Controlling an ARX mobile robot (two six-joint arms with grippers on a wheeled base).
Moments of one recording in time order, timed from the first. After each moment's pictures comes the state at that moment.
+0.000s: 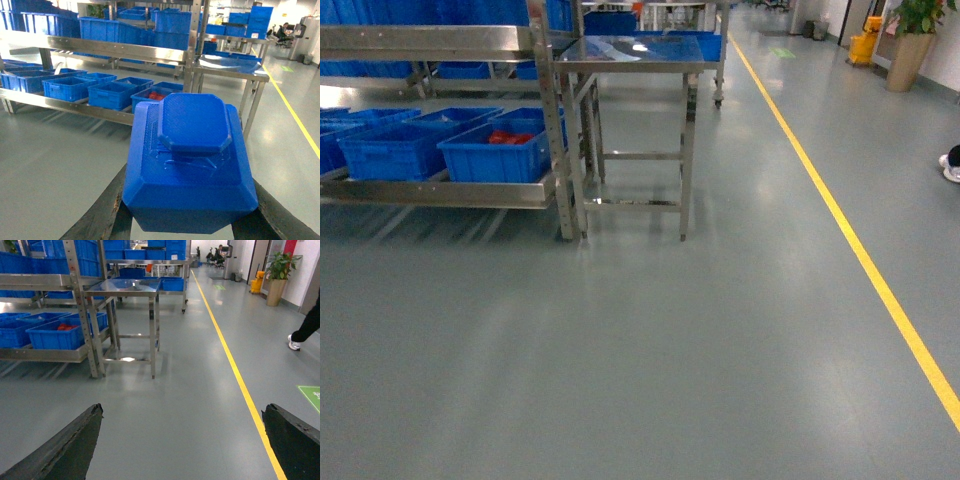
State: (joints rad) left arm -0.45 0.23 0.19 0.10 -0.69 -0.02; right arm 0.00 0.01 0.01 0.00 0.00 0.00
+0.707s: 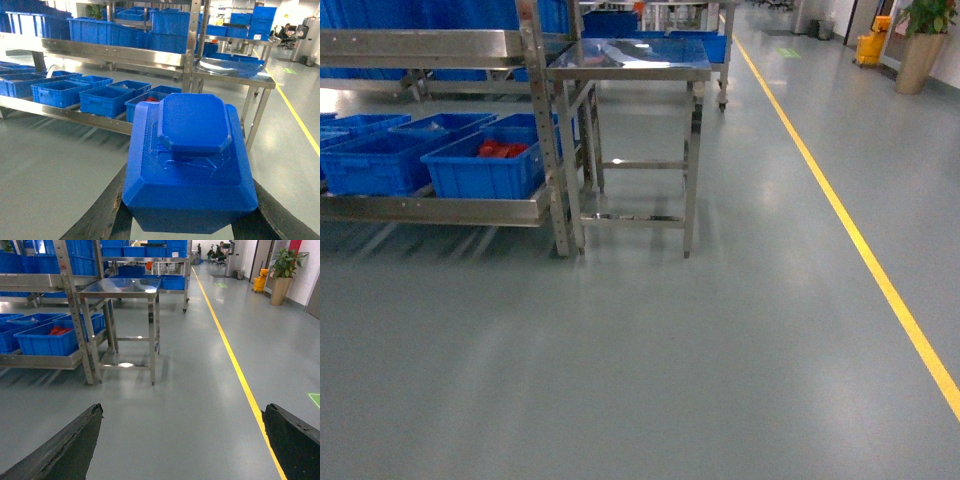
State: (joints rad) left arm -0.45 0.23 0.19 0.10 -0.69 -0.02; right arm 0.00 0.01 0.01 -0.01 0.00 0.00
